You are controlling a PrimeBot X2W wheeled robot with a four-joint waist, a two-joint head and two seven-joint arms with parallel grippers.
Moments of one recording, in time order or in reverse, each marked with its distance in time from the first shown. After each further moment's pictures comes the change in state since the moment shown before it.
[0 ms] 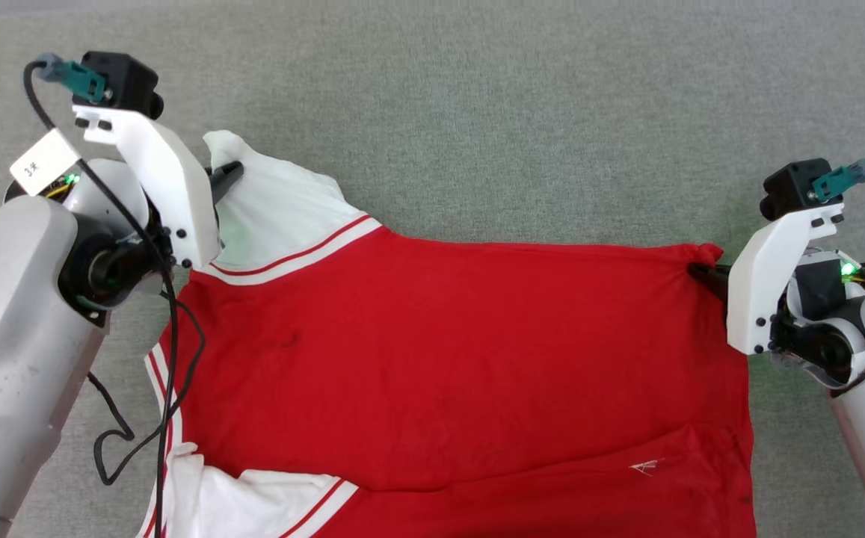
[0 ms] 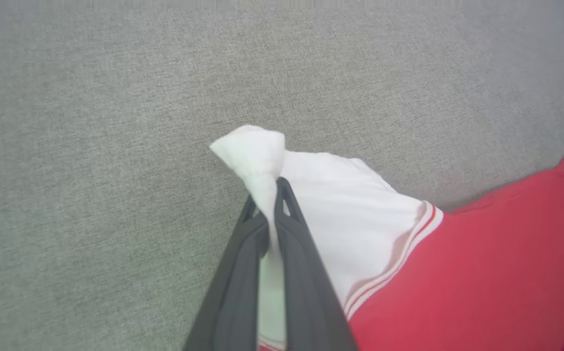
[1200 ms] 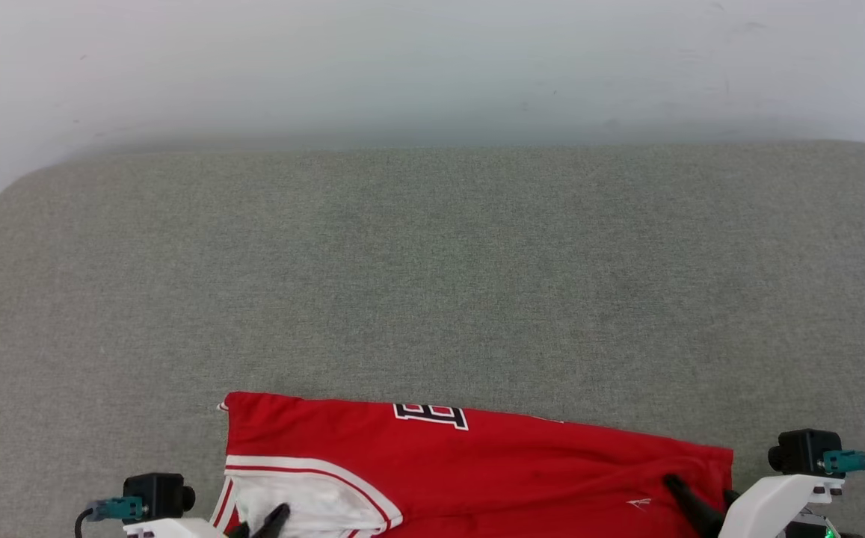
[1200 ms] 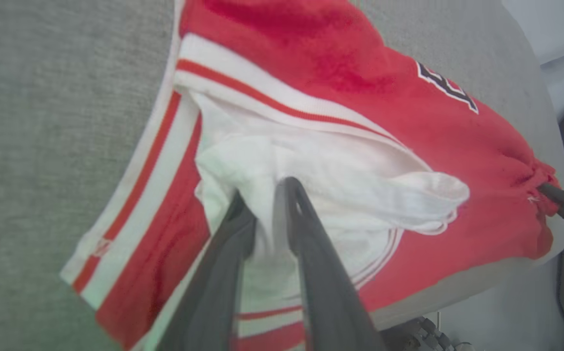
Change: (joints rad) left arm 0.881 -0.013 0.037 -0.222 -0.157 0.117 -0.421; right arm 0.616 0.201 -0.286 -0.165 -0.082 0.001 -0.260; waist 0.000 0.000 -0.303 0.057
